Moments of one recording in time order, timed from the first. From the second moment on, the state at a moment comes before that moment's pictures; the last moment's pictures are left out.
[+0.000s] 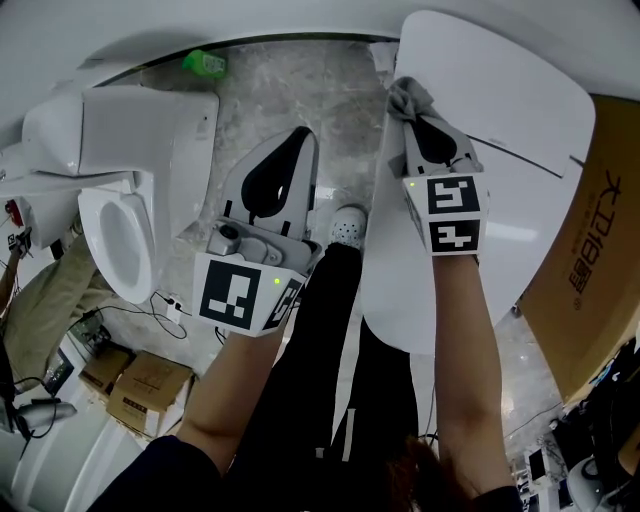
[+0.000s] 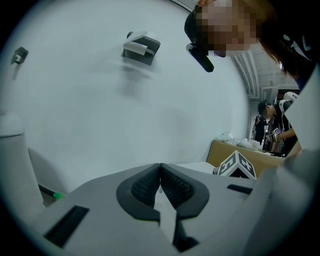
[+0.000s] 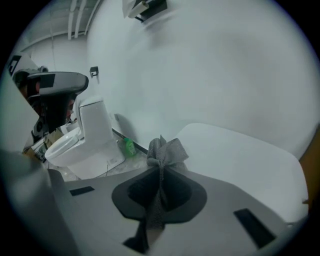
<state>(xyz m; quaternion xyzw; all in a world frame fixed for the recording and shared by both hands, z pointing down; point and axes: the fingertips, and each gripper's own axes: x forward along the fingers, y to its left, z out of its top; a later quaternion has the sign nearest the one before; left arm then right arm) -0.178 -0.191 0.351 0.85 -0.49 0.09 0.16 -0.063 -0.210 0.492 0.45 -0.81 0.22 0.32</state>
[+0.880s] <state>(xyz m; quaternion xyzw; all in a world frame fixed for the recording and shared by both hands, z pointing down) -0.128 -0.175 0.351 0.87 -0.46 0.10 0.16 0.113 -0.180 0.501 0.54 -0.74 0.25 0.33</state>
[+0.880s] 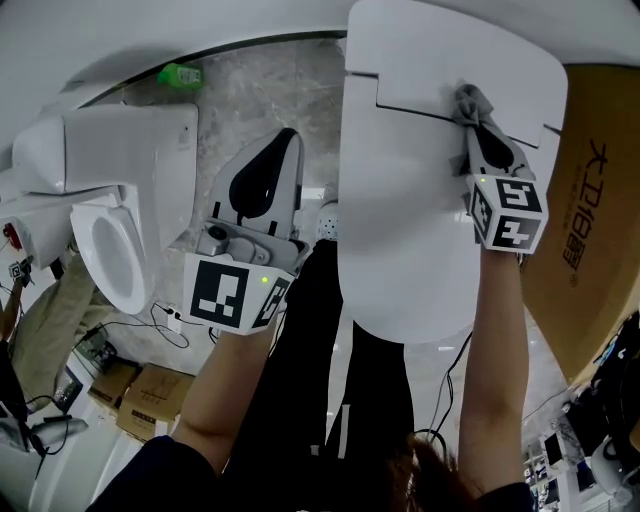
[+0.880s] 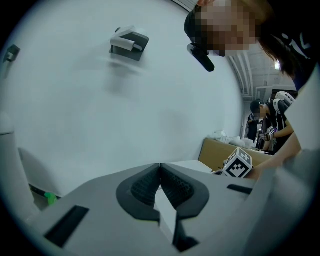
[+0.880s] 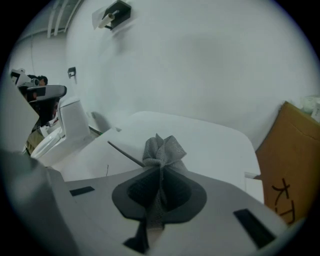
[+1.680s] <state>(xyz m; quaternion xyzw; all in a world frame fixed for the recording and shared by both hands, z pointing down) -0.117 -0.163 0.348 0.87 -0.45 0.10 0.16 0.264 -0.141 0.503 0.66 -0.62 0.28 0.31</state>
